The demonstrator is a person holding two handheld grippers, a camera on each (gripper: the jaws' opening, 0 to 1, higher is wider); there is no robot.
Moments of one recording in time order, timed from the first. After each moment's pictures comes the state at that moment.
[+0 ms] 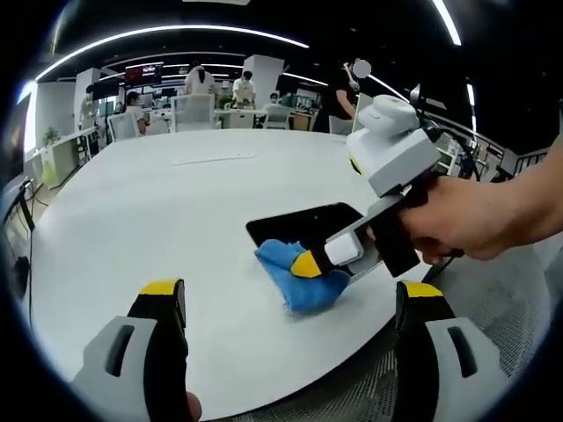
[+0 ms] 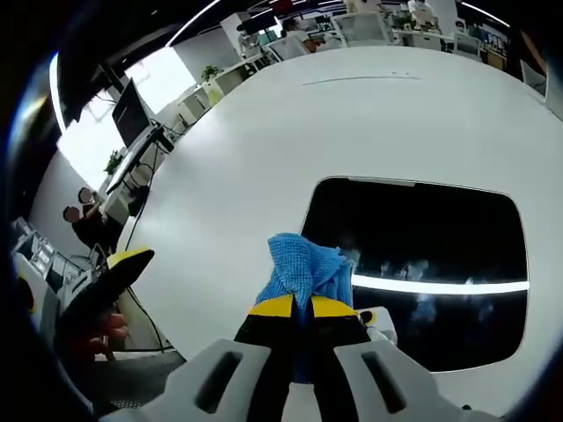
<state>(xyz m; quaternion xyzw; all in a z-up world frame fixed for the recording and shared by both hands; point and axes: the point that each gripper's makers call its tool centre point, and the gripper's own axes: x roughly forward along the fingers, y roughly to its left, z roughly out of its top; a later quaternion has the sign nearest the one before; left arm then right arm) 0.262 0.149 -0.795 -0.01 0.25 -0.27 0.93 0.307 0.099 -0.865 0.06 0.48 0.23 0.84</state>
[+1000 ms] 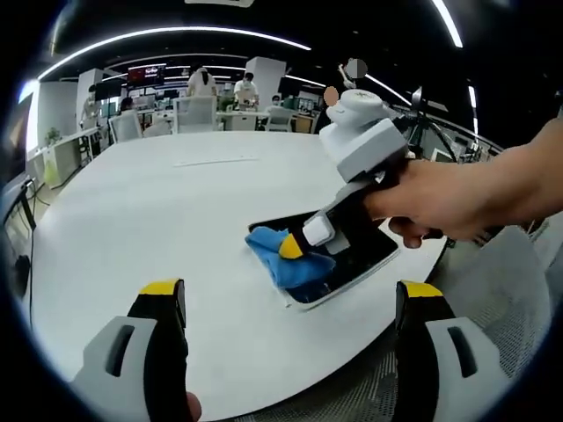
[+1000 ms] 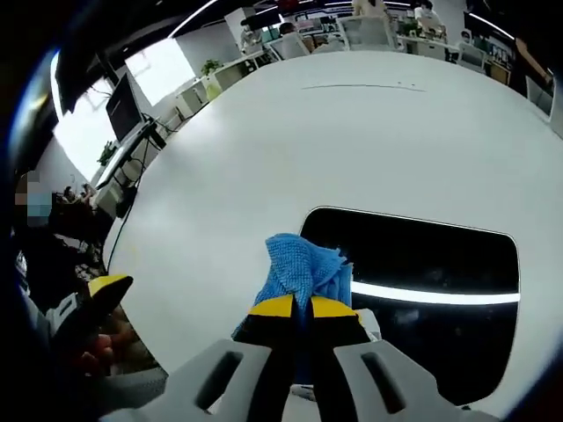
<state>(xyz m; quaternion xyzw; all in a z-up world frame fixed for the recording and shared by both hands) 0.264 0.151 -0.794 -0.01 0.25 -0.27 0.93 0.352 0.098 -0.865 0.02 0.48 0.22 0.85</state>
